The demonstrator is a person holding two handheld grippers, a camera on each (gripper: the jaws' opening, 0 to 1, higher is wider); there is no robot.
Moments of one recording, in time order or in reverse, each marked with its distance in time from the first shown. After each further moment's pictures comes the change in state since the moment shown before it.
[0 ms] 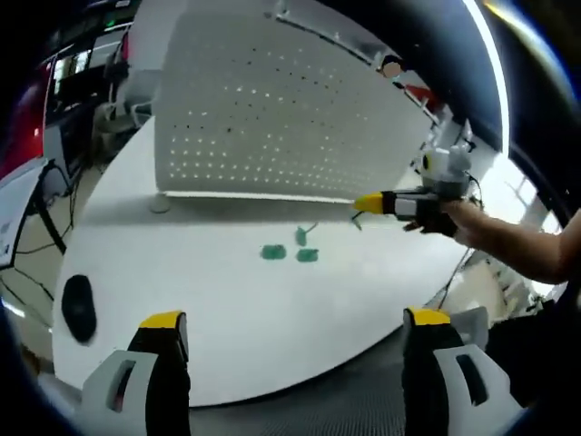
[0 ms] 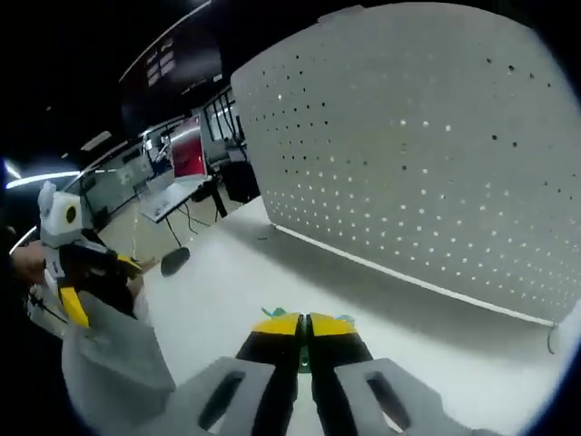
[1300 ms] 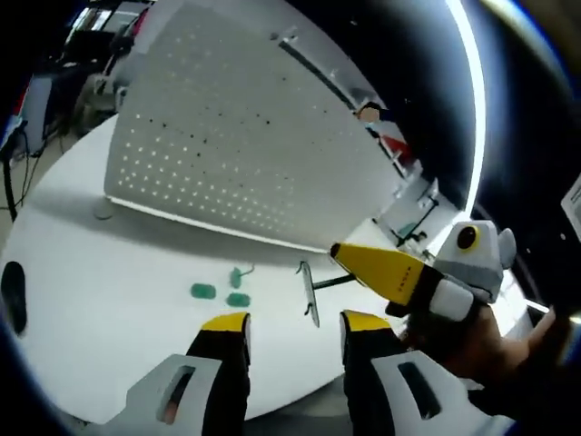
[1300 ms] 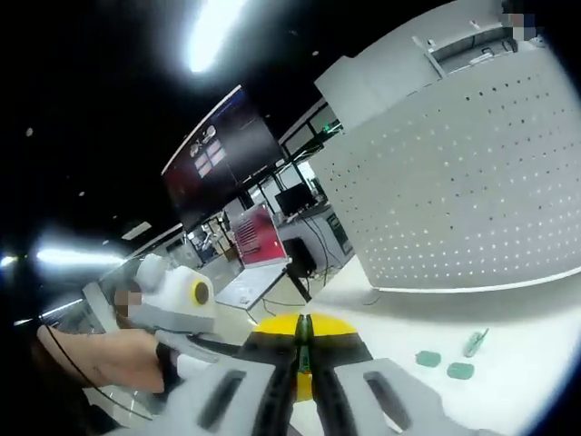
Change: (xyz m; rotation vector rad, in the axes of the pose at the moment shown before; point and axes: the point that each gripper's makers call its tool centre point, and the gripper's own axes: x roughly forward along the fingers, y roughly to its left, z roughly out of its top) left arm 0.020 -0.061 0.043 -0.215 -0.127 -0.269; right arm -0.029 0.158 0.050 0.192 -0.289 0.238
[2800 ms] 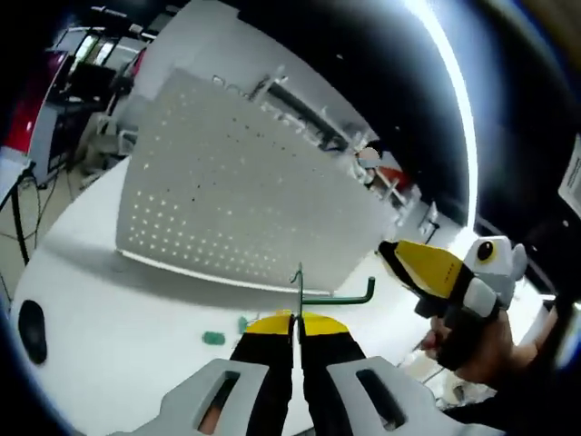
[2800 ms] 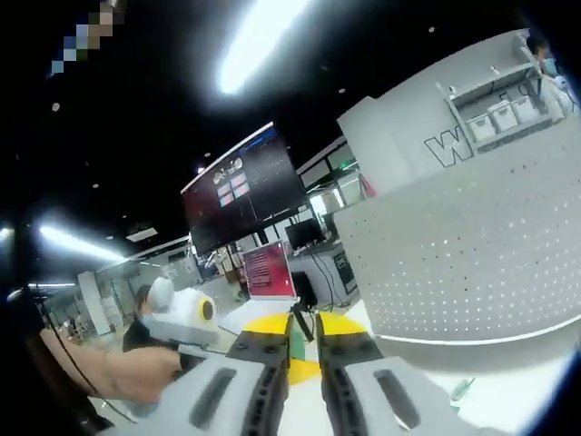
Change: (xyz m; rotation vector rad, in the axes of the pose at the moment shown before) left arm -0.030 -0.012 0.054 0.139 -0.222 0.029; right arm -0.025 0.027 0.060 -0.090 -0.141 0.031
